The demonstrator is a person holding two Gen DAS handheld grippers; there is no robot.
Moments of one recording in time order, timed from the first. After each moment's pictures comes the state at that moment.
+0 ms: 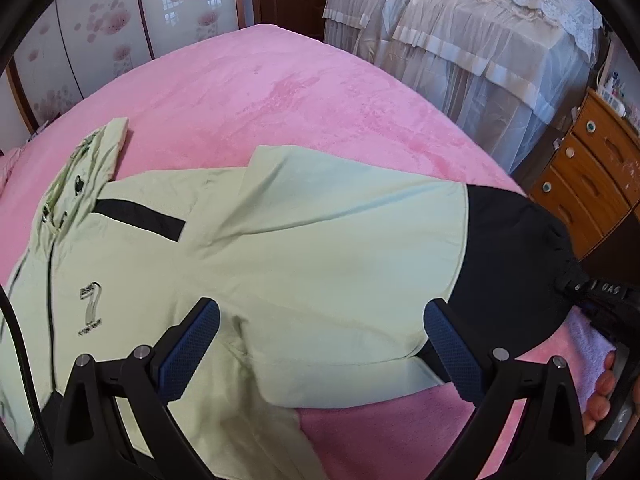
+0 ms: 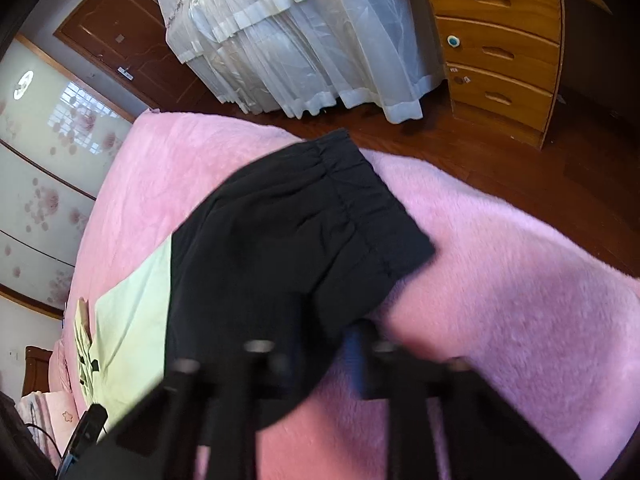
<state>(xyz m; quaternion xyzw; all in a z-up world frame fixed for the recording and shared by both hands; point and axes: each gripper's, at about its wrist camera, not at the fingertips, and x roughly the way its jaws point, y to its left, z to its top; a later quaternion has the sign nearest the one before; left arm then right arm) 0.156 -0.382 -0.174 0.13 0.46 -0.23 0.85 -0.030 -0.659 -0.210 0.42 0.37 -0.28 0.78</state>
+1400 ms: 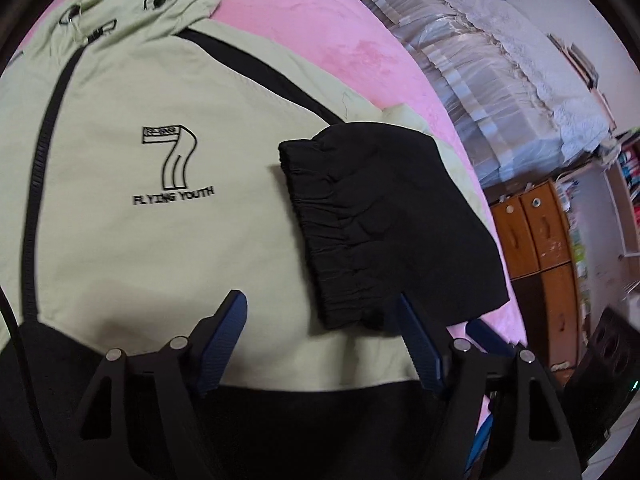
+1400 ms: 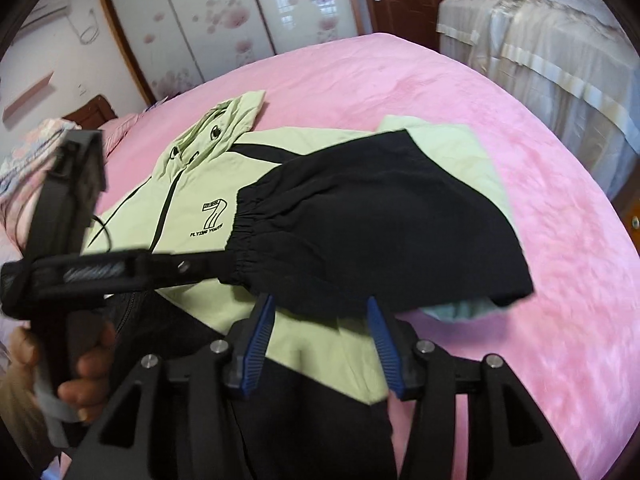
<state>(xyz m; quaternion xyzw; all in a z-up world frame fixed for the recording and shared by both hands) 0.213 -0.171 -0.225 -0.13 0.58 -0.32 0.74 0.049 -0.344 -0.164 0.13 0.44 -0.02 0.89</state>
